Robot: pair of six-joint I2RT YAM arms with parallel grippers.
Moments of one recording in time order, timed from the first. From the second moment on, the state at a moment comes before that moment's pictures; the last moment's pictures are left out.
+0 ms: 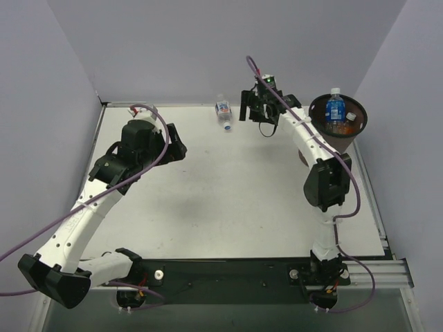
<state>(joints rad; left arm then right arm) -0.47 1.15 1.28 -0.68 -0.14 -0.57 0.37 2.03 2.00 -0.71 0.08 0.32</state>
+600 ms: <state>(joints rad) -0.37 1.10 1.28 -0.79 -0.13 -0.54 0.45 2.52 2.28 -0.40 0.13 0.35</state>
